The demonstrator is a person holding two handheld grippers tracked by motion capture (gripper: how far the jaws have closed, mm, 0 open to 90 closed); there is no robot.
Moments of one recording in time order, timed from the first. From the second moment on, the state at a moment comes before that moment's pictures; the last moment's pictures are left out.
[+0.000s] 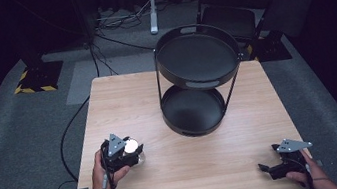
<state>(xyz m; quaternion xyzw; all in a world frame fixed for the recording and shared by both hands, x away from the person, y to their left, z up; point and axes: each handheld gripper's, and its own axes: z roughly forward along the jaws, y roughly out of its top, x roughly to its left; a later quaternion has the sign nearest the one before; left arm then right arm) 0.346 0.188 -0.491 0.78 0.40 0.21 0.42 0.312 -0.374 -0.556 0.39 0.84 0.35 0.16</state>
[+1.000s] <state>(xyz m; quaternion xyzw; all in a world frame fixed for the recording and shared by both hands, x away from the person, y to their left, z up) 0.361 0.159 -0.456 0.79 0.39 0.21 0.43 0.312 -0.374 -0.556 0.39 0.84 0.35 0.16</state>
